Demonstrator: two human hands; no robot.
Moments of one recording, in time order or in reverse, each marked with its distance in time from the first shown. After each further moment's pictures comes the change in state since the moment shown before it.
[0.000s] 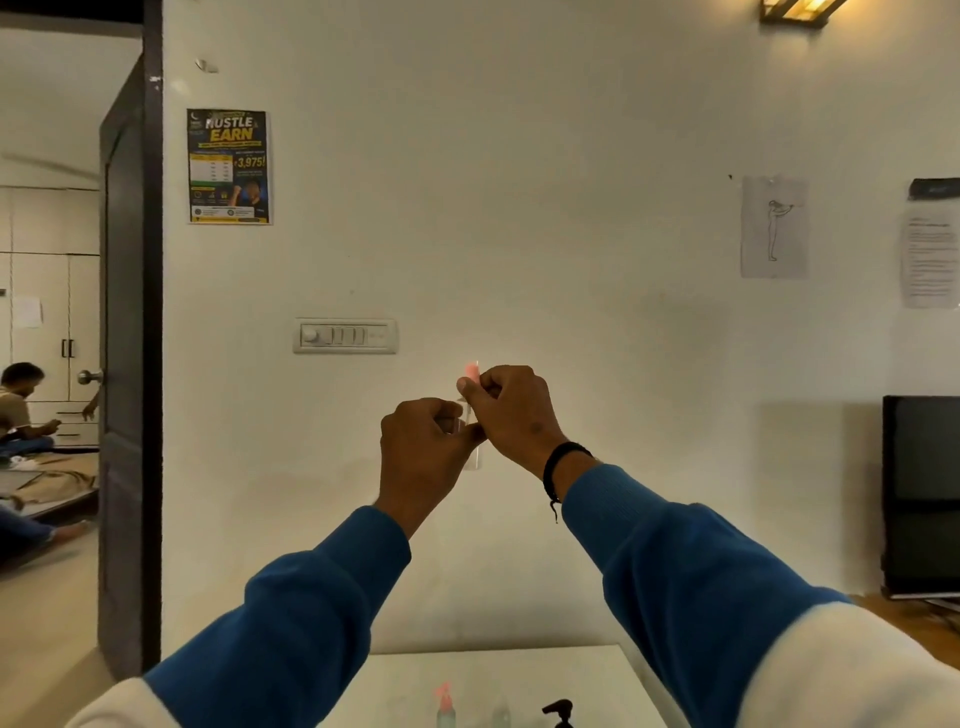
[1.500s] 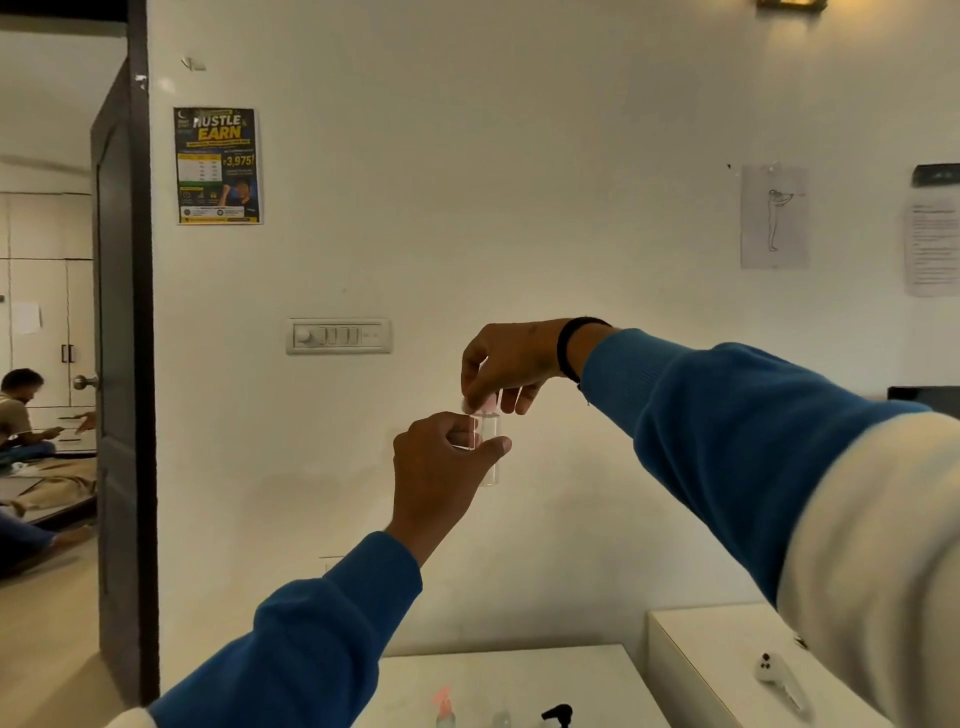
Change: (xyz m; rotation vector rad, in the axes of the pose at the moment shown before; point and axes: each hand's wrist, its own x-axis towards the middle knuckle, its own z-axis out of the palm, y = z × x) left_hand -0.016 0.000 0.025 0.007 -0.031 -0.069; right_hand 0.062 -0.045 -0.057 -0.460 -0.790 0.054
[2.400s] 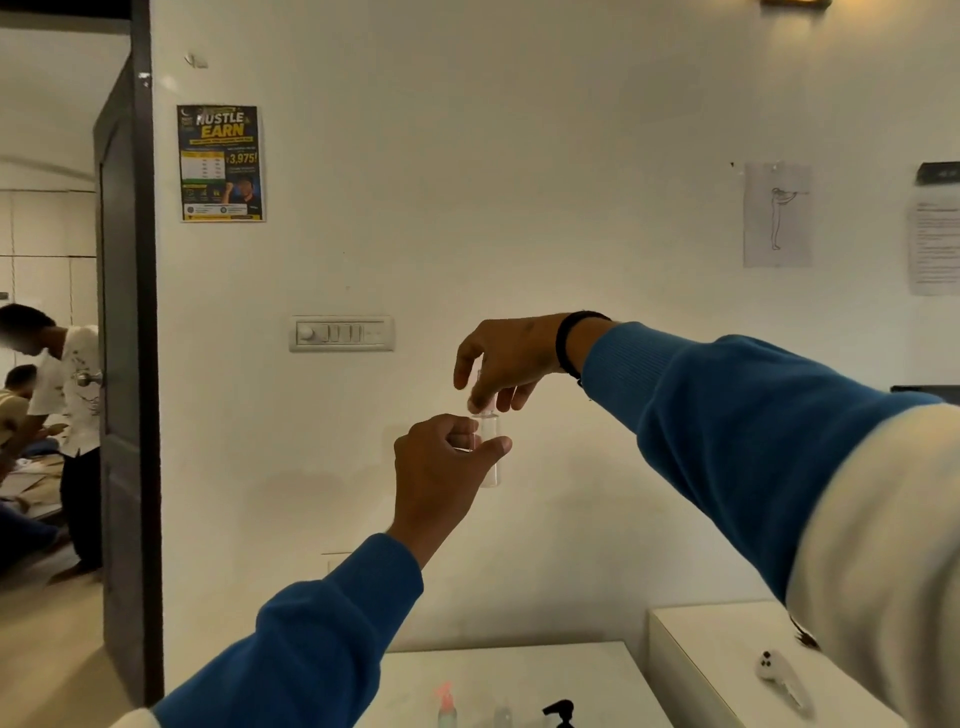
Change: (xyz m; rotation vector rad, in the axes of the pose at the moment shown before) left_hand -0.003 -0.004 0.001 -0.030 0.023 -0.025; right_hand -0.001 -0.005 0.000 -0.035 -0.014 -0.038
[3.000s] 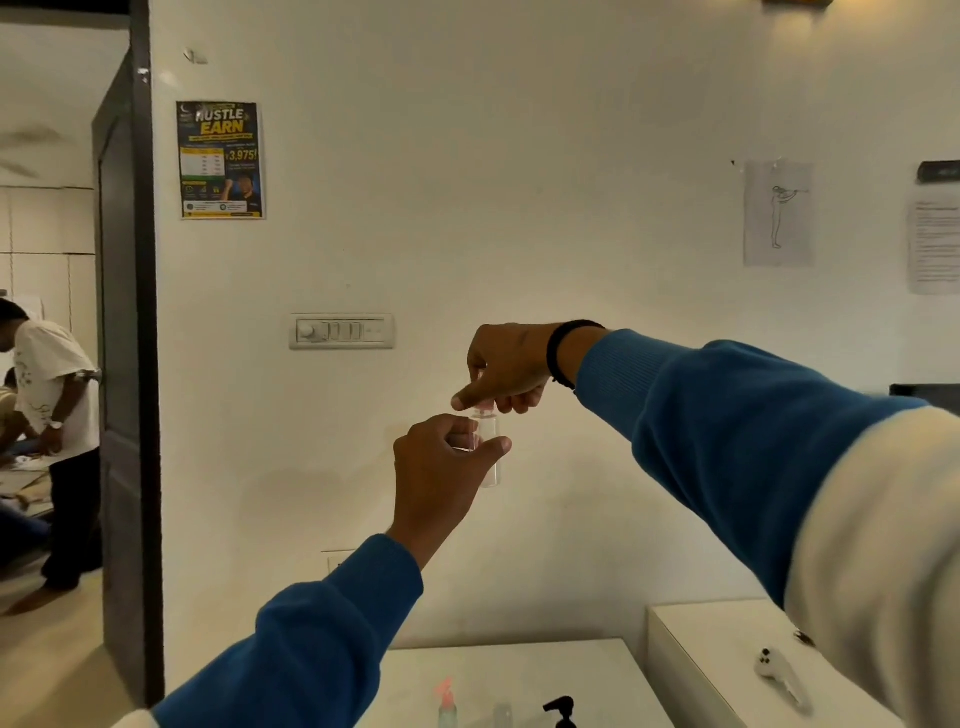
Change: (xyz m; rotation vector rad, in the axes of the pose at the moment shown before) left_hand -0.003 -0.001 -0.003 -0.005 -0.016 0.005; right_hand 0.004 -0.001 0.009 -0.143 0.043 0.049
